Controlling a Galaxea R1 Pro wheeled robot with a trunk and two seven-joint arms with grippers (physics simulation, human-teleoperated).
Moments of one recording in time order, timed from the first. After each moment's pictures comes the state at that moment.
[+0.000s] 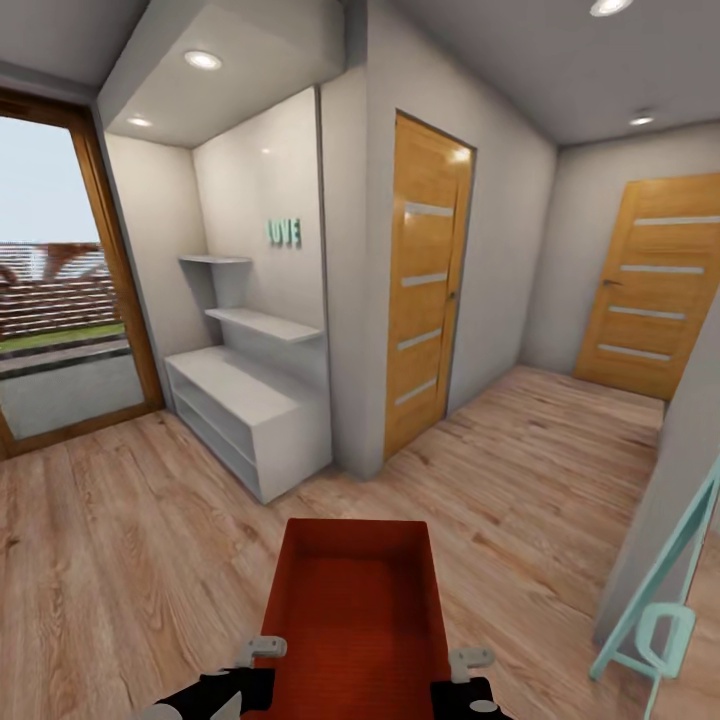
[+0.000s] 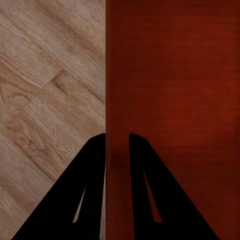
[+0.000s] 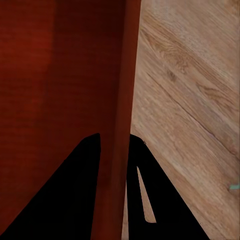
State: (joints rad) left arm -0.60 -0.05 0.03 0.00 -0.04 0.05 0.01; right arm -0.54 0.12 0.56 0.00 -0.47 -0.12 -0.15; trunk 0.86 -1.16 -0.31
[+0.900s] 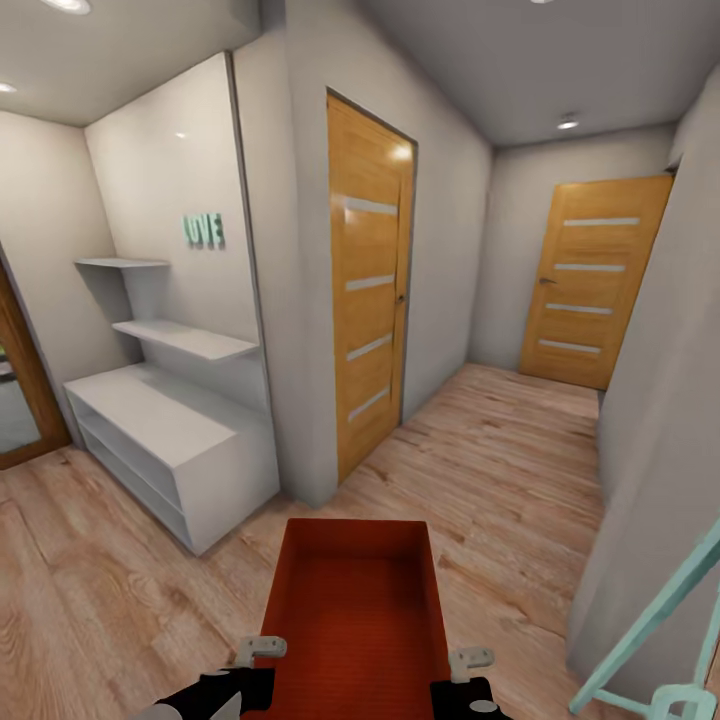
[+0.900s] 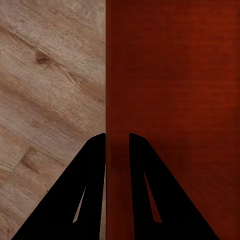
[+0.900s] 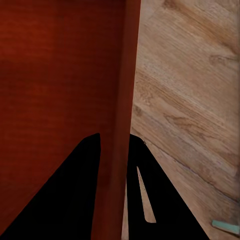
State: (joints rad) left arm -0.60 -0.05 0.03 0.00 -0.04 0.05 0.01; right arm -0.54 0.12 0.56 0.00 -0.47 -0.12 -0.15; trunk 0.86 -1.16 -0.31
